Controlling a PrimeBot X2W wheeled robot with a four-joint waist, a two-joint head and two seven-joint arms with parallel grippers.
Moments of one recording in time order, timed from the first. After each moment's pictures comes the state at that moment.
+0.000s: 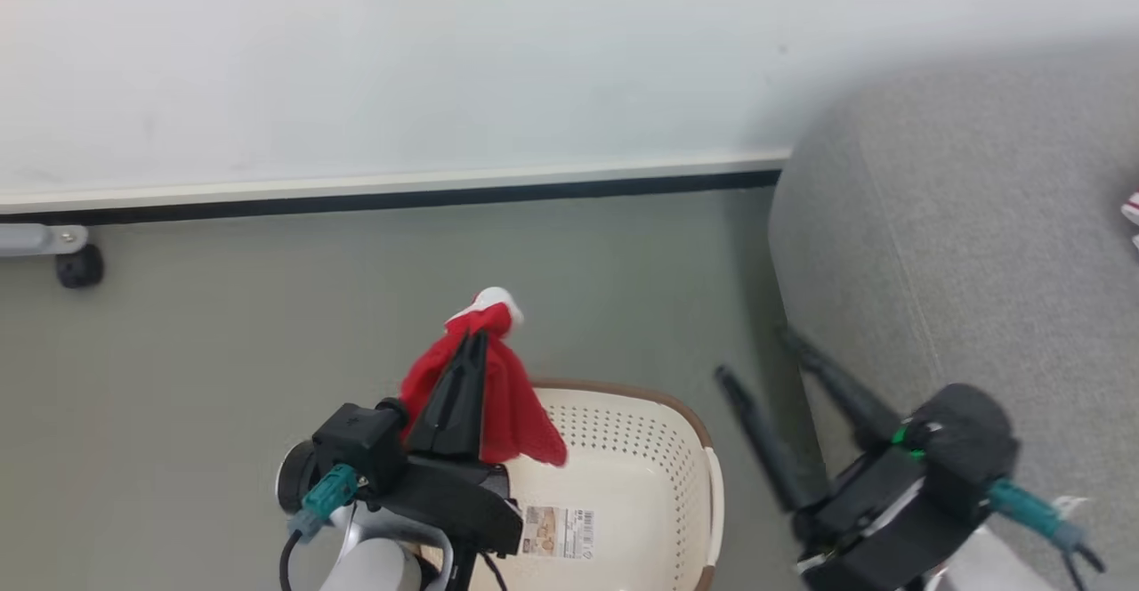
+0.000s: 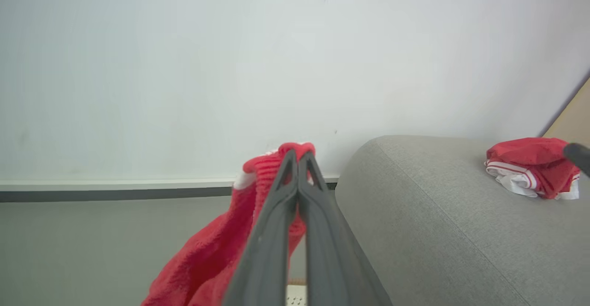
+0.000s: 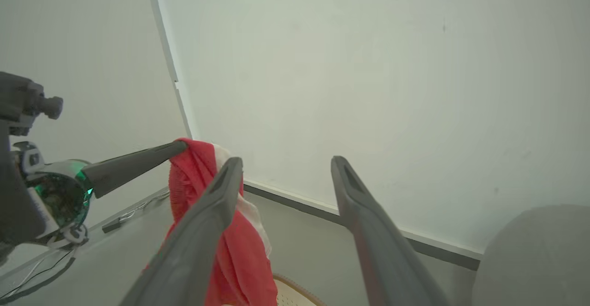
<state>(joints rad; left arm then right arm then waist) -0.27 0.06 -0.44 0.27 -0.50 0.08 -0.25 -0.25 -0.36 0.56 0.00 0.42 0.12 -0.26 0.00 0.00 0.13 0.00</state>
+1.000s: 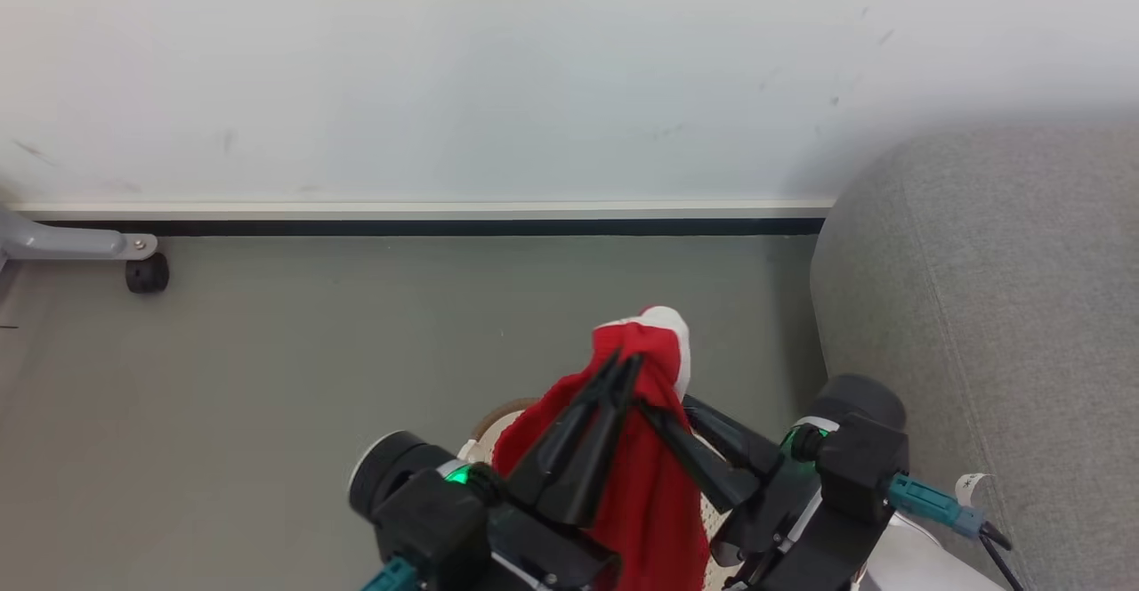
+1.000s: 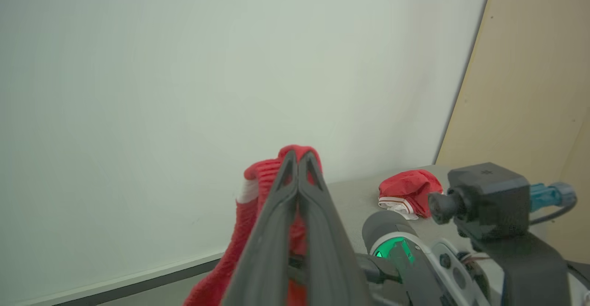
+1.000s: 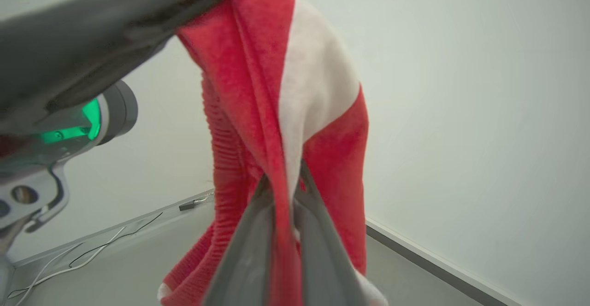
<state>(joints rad) -0.17 0.11 -0.63 -0.28 -0.42 0.07 -0.08 -0.38 -0.35 0.79 0.00 0.45 0.12 -0.22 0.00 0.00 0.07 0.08</state>
